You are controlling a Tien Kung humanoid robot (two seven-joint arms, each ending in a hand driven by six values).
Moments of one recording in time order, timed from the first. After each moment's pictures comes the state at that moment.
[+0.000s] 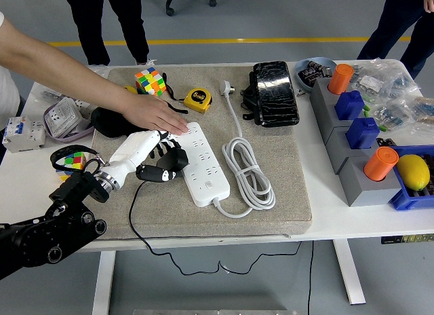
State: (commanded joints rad) left arm -0.57 0.32 -0.45 -0.98 1.55 0.49 -0.16; right arm -0.01 -0.29 0.69 0.39 -0.35 -0.12 0.04
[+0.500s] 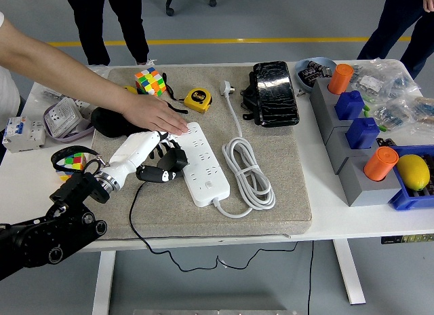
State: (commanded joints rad) left arm -0.58 0.32 -0.45 -0.97 1.55 0.50 -0.15; right arm -0.01 -0.29 0.69 0.40 -0.35 -0.12 0.04
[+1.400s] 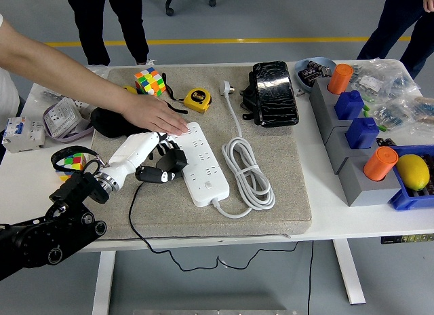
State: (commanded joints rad) left arm -0.57 0.32 -0.46 -0.98 1.56 0.47 -0.13; right arm -0.01 -0.29 0.70 0.41 -0.36 -0.12 0.04
